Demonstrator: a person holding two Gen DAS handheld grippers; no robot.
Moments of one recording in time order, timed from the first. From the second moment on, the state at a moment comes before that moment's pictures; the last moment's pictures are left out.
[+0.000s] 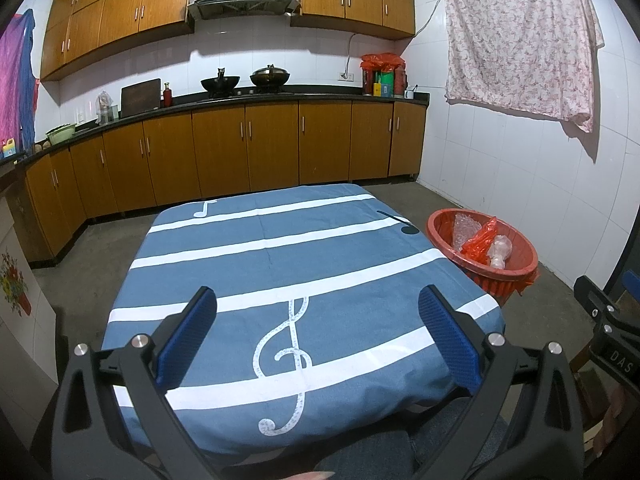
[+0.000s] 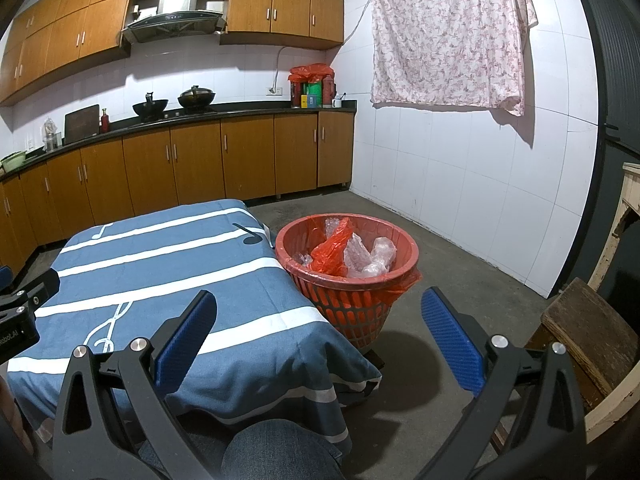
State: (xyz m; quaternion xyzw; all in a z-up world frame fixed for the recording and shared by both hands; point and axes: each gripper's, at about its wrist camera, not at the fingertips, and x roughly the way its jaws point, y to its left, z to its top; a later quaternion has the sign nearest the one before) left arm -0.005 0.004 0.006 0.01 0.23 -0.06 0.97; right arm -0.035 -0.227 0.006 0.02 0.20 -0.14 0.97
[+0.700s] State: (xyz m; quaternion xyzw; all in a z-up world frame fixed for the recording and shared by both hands) left arm -0.012 0.007 0.001 0.01 0.24 -0.06 0.97; right arm -0.034 -0.228 0.007 0.02 0.20 -0.14 0.97
